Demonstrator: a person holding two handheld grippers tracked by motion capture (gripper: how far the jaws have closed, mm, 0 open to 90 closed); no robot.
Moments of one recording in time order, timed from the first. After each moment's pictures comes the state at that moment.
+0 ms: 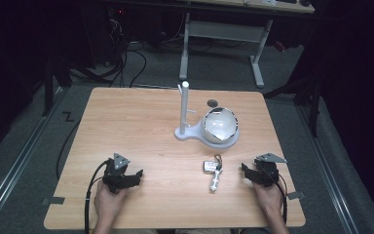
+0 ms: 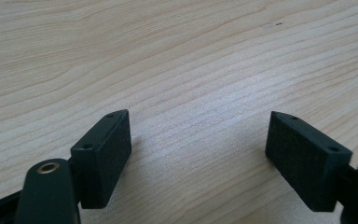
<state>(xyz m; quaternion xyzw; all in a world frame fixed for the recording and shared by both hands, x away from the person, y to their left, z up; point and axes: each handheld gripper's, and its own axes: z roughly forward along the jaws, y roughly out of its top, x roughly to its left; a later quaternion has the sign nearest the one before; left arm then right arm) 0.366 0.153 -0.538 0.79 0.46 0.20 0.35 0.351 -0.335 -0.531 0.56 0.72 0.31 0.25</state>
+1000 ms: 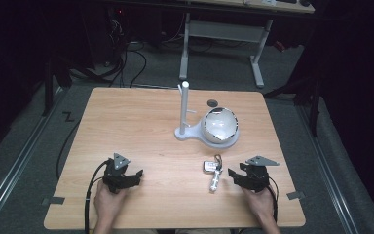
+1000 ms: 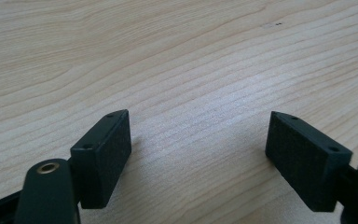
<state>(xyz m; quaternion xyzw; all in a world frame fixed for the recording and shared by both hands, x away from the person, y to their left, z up) 0.366 0.153 -0.538 0.79 0.46 0.20 0.35 0.331 -0.292 -0.508 0.52 0.75 0.35 0.19</state>
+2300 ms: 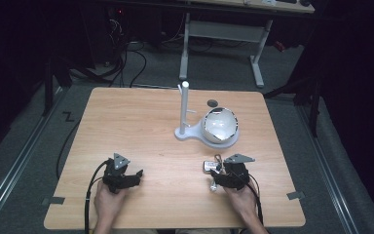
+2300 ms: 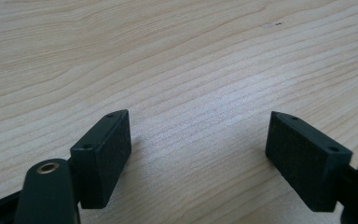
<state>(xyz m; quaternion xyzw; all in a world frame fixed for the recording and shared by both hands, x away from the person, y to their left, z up) 0.366 0.153 -0.538 0.79 0.46 0.20 0.35 0.344 -0.236 -0.512 0.50 0.78 0.33 0.18</state>
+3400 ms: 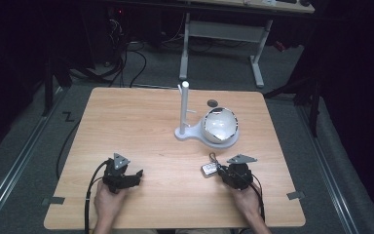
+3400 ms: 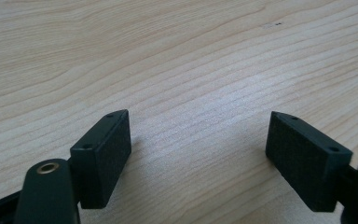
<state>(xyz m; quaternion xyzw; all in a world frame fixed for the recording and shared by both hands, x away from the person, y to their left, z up) 0.366 0.153 -0.538 0.79 0.46 0.20 0.35 0.344 -0.248 -0.515 0.49 0.79 0.31 0.18</state>
